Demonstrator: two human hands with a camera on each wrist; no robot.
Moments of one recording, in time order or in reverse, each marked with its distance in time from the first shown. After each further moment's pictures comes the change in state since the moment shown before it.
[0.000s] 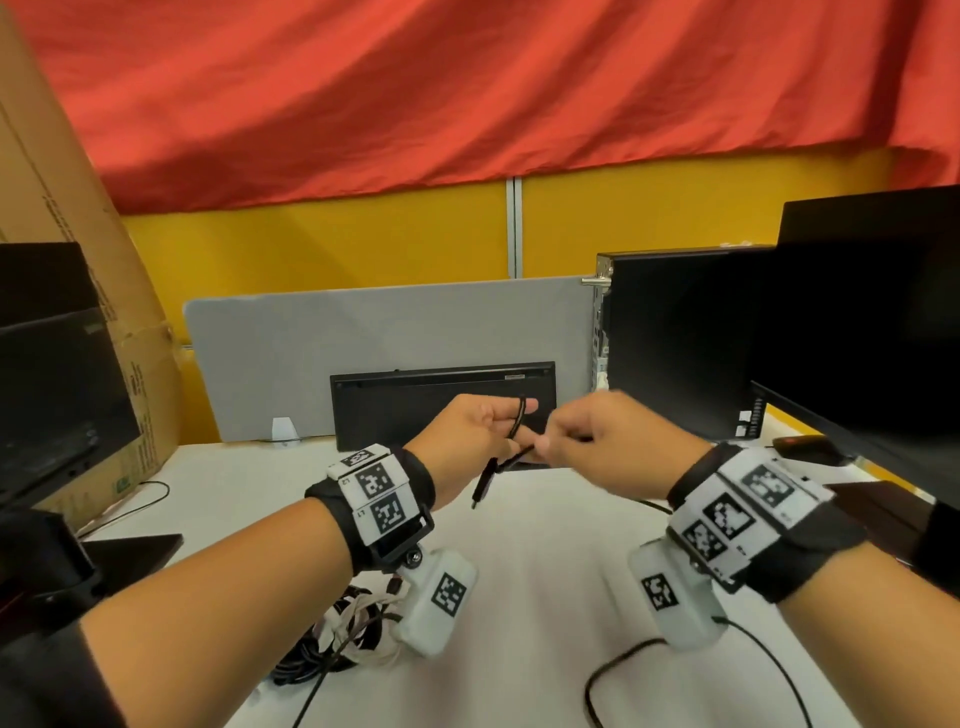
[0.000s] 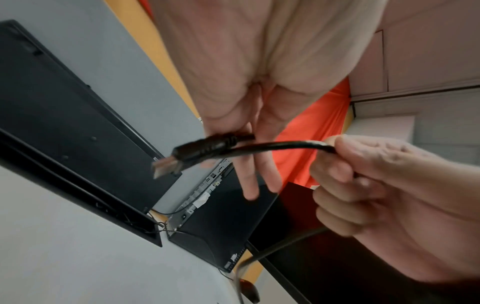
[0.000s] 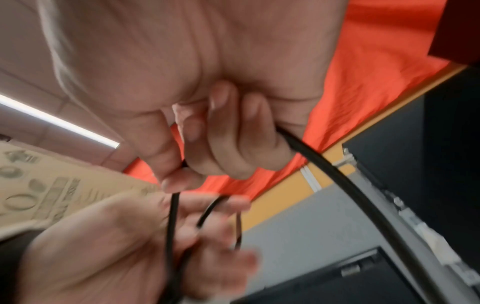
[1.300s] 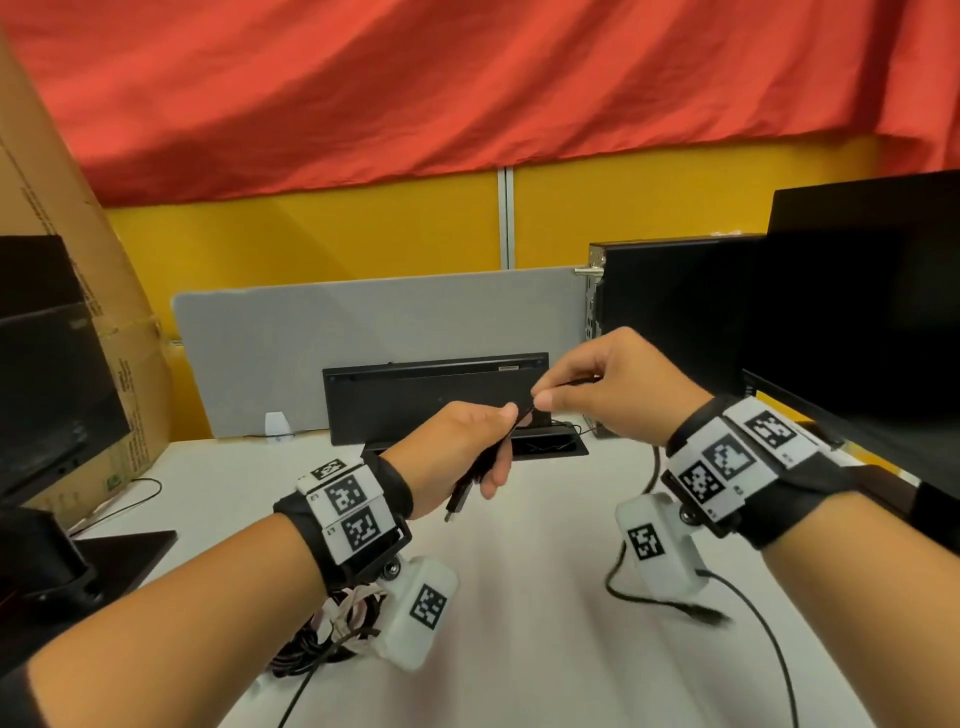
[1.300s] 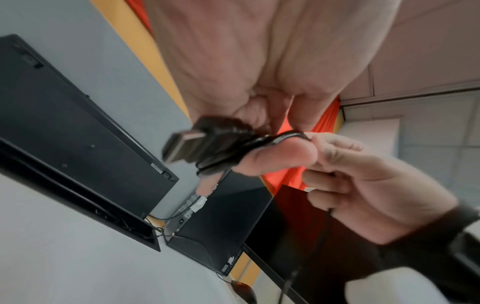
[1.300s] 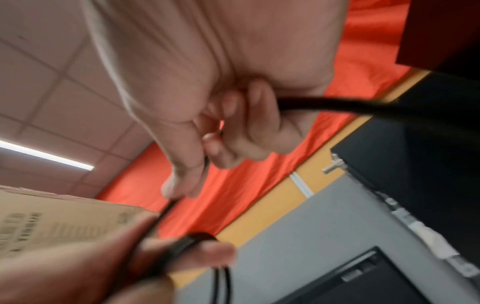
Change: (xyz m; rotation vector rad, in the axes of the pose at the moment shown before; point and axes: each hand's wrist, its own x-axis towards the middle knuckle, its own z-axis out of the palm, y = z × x) left_hand -0.017 -0.003 -0.005 0.155 -0.075 -0.019; right_hand 0.008 -0.009 -0.023 0.223 0.188 0.039
